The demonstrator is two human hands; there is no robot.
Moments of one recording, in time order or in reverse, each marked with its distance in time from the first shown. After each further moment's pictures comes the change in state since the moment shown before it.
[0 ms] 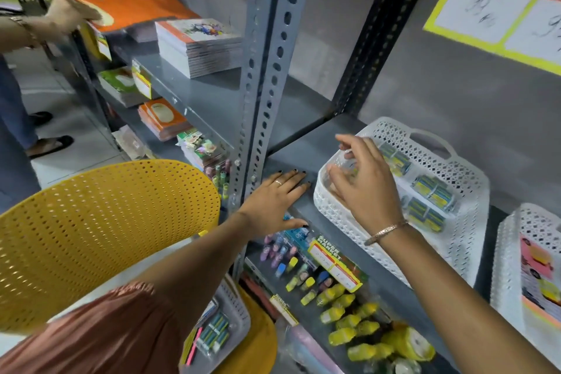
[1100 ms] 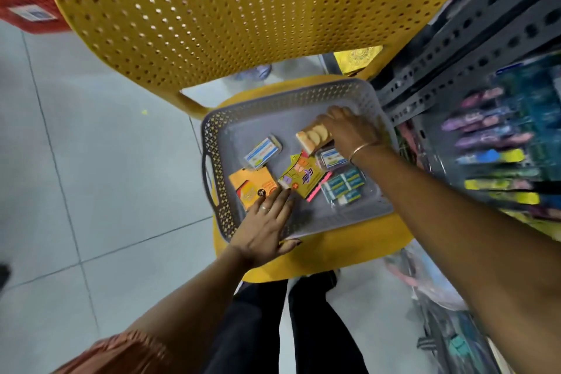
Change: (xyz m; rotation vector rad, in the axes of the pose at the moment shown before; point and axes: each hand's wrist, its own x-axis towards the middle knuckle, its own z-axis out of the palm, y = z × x) left_hand -0.387 0.092 0.248 -0.447 -0.529 -0.686; right_hand -0.163 0.037 0.468 -0.313 -1.093 -0.502
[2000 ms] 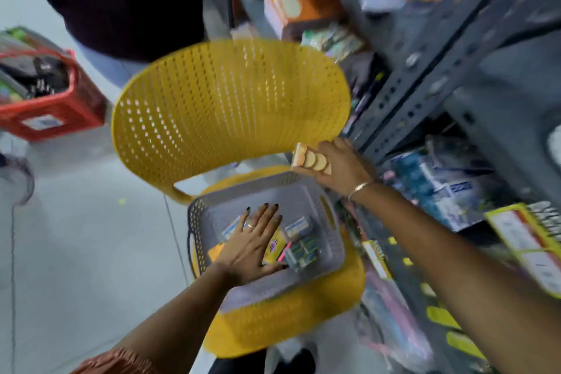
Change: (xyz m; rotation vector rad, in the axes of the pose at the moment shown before) left_hand 0.027 0.015 -0.121 0.077 0.266 0.175; right_hand -0.099 0.005 -0.172 0.247 0.384 0.126
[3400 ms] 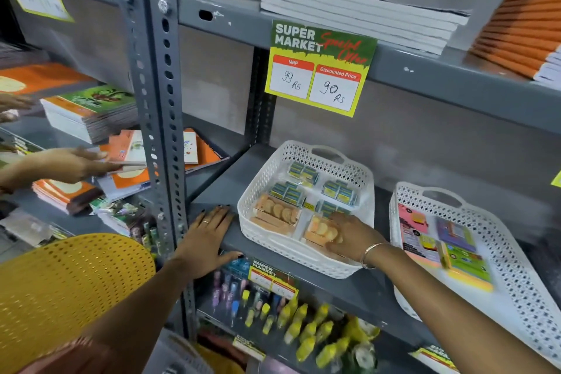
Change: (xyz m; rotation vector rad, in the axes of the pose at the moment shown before) left_hand 0.236 0.187 -0.206 0.242 0.247 0.565; right_hand -0.282 0.116 -0.245 -0.073 0.084 0.849
